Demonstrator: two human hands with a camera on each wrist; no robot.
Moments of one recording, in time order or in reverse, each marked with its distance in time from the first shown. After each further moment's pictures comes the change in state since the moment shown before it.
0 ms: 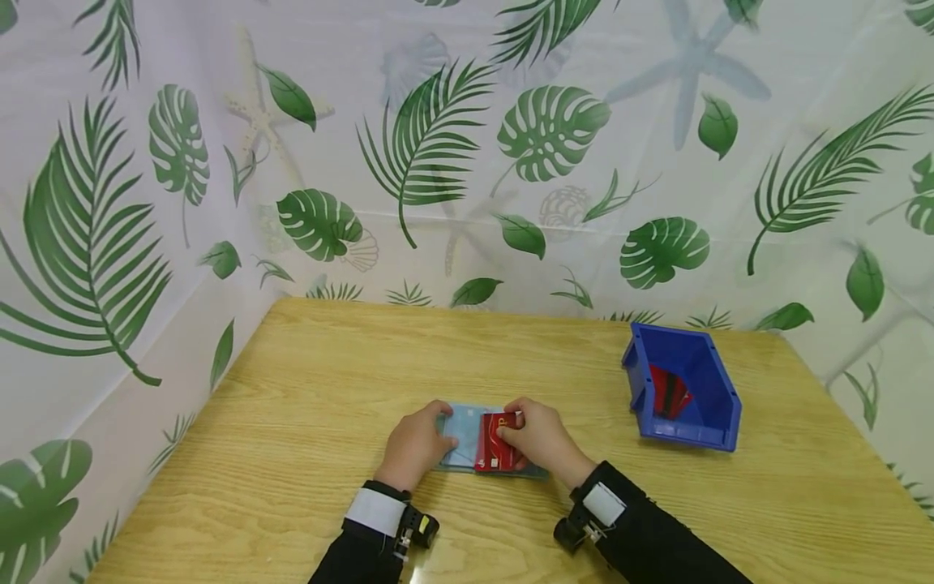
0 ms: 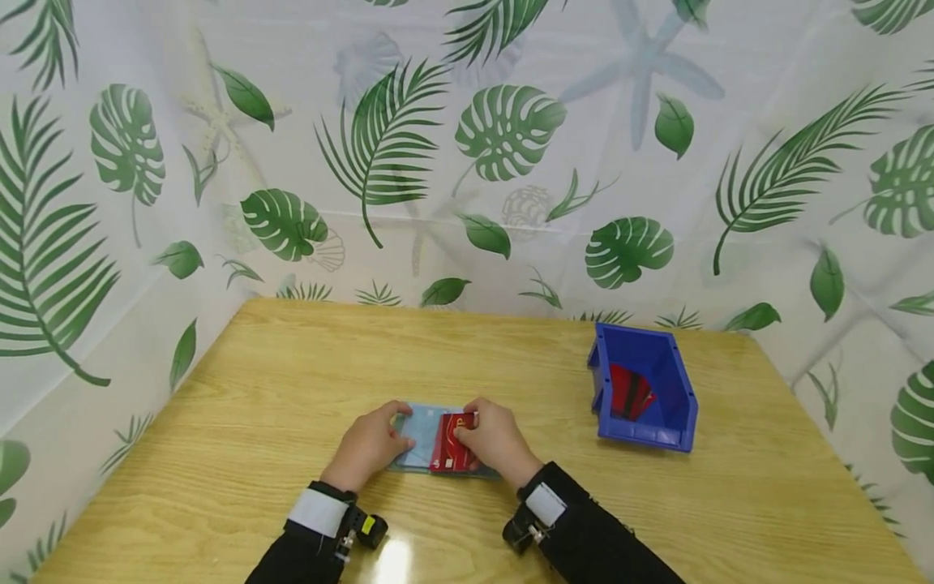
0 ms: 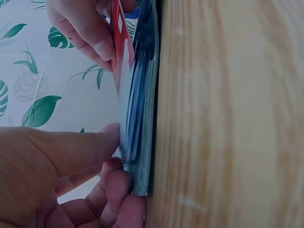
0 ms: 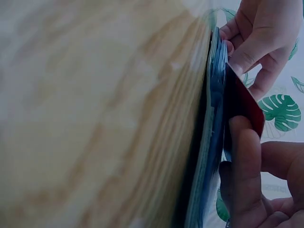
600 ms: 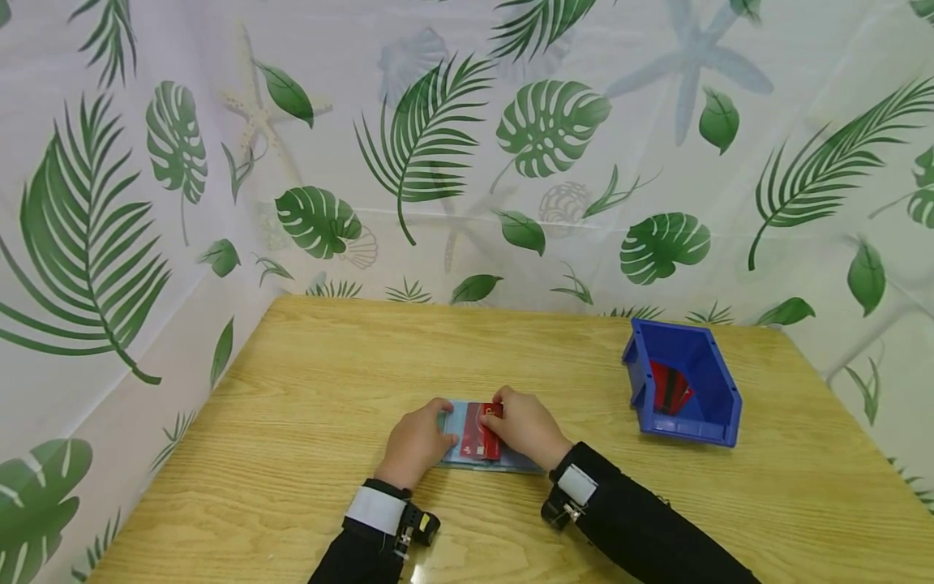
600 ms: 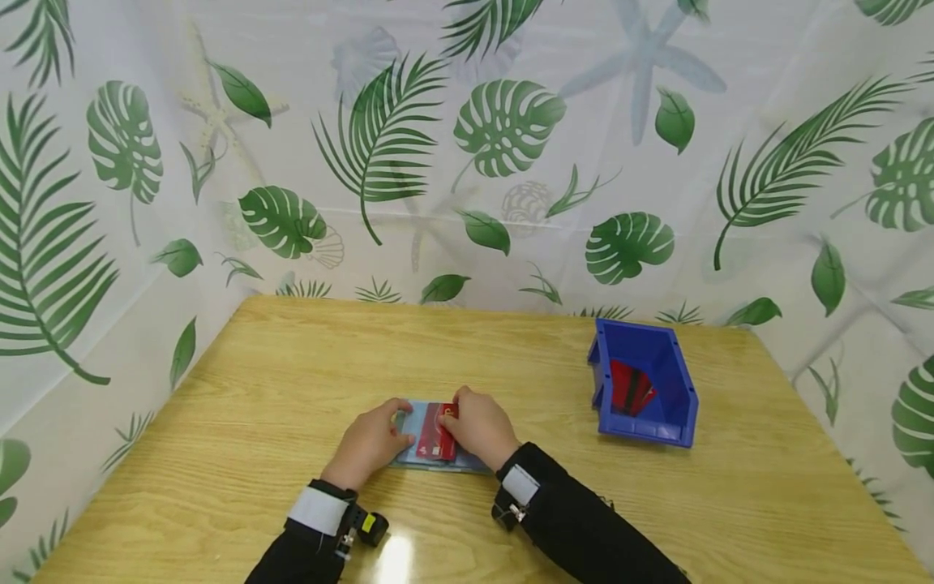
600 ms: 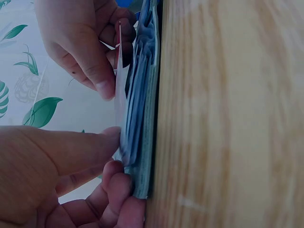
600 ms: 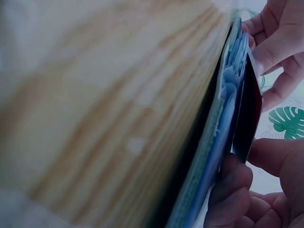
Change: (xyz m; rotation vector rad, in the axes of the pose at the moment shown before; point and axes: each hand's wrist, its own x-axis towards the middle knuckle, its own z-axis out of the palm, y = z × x) left_hand 0.003 0.000 0.002 0.061 -0.009 -0.006; right_hand 0.014 -0.015 0.009 -0.394 0.023 -0.109
